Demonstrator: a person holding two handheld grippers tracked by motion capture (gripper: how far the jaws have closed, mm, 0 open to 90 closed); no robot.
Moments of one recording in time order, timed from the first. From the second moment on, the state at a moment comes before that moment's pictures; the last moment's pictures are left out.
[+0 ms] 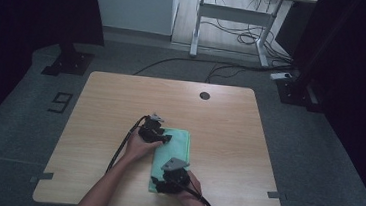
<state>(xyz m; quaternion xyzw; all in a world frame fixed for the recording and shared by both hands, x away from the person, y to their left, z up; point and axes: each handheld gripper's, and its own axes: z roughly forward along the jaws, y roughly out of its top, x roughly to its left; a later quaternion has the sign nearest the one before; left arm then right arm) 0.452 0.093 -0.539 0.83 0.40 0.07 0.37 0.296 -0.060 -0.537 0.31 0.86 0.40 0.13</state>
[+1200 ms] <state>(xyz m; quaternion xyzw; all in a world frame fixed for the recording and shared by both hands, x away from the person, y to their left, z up) 0.454 0.096 -0.539 0.83 0.41 0.05 0.38 0.300 -0.102 -0.549 0.34 0.85 0.38 0.14</state>
